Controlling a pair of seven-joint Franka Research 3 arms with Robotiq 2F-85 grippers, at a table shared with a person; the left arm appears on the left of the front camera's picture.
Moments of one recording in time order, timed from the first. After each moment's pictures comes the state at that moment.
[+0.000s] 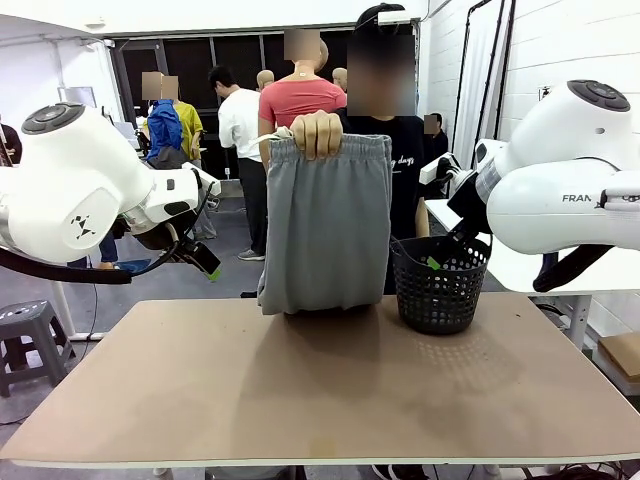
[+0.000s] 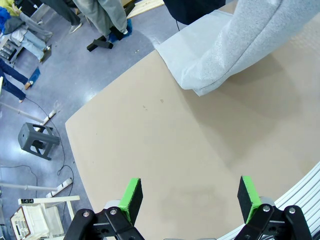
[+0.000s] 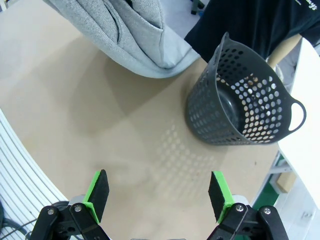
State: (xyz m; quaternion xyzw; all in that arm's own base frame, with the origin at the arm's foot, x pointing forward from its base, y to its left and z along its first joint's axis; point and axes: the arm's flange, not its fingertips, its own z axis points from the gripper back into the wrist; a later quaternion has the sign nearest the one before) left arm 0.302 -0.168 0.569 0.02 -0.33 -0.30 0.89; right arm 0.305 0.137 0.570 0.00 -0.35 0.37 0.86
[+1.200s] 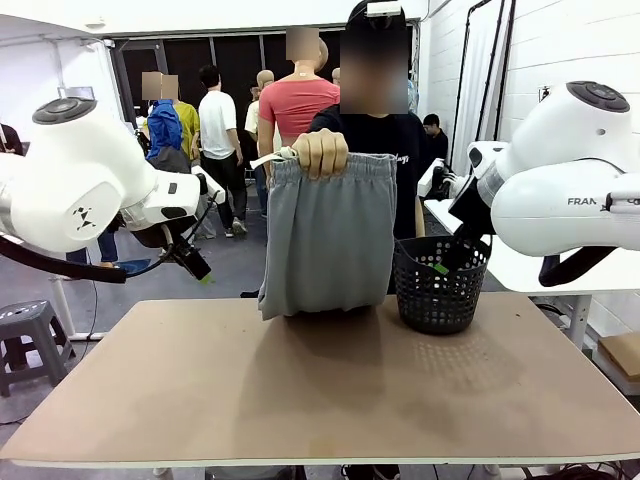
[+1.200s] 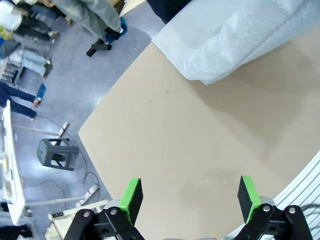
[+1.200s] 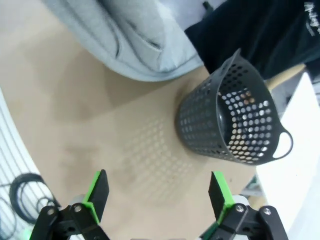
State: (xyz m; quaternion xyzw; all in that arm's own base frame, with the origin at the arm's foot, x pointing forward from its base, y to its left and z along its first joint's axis) left arm 0.313 -0.164 0.571 0.08 -0.29 -0.40 0.87; right arm 0.311 0.130 0.566 -0.05 -0.34 0.49 0.80
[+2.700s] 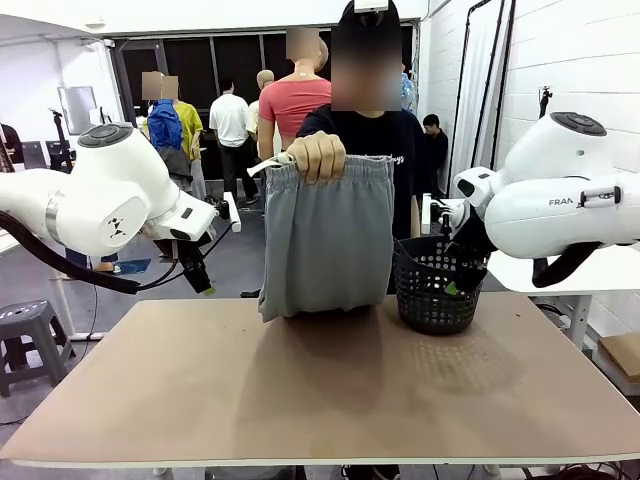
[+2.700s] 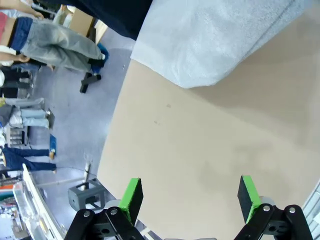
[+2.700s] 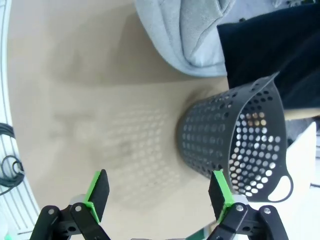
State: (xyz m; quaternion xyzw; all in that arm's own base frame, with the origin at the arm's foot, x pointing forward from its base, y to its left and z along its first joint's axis) left arm 0.375 -0.165 0.533 0.11 -0.27 -0.55 0.78; right arm 0.354 0.119 0.523 -0.06 -0.30 0.63 0.72
